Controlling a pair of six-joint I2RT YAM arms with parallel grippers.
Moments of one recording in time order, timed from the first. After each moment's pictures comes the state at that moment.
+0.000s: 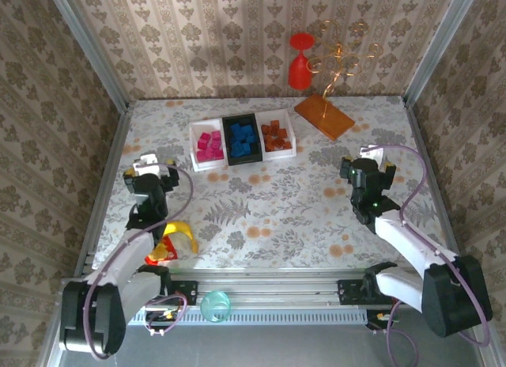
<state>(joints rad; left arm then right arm) -0.13 0.99 0.36 0.38 -0.41 0.00 0.21 1.11 0.52 0.12 0.63 0.13</state>
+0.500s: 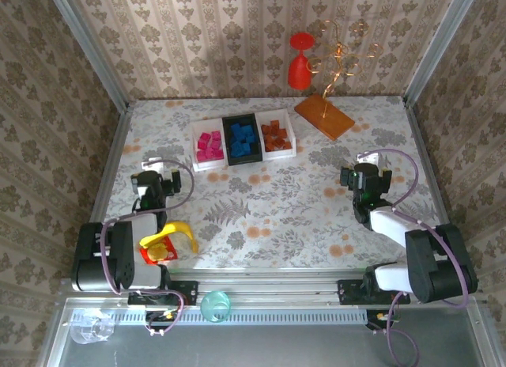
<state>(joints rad) -0.03 1.37 0.35 0.61 -0.19 0.08 0.11 1.30 0.42 0.38 0.46 0.03</state>
